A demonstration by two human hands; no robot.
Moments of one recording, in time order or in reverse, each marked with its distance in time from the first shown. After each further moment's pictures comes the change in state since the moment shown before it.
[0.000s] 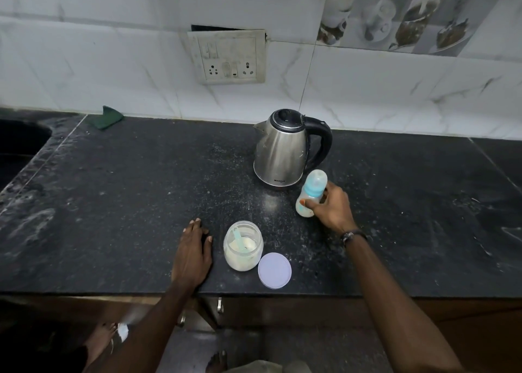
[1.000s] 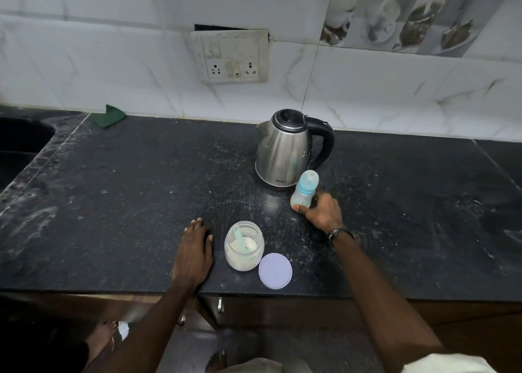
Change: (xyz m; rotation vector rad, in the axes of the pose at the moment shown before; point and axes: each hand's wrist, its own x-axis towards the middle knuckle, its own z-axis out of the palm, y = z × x) left_hand 0.001 0.003 -0.002 0.035 0.009 0.046; right_hand 0.013 0.011 0.029 -0.167 -0.077 0.157
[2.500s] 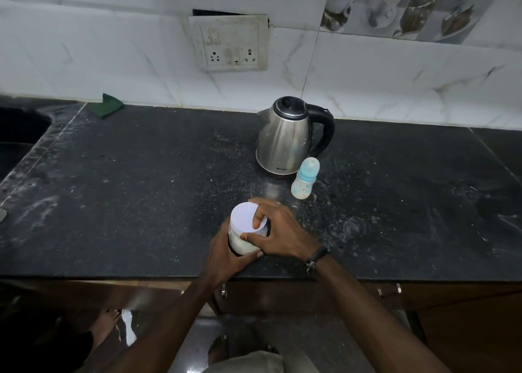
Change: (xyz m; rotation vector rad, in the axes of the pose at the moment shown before) left_hand -0.032 0.047 0.009 -0.633 -0.154 -0.012; right_hand -0.113 -0.058 0.036 0.106 -0.163 -0.799
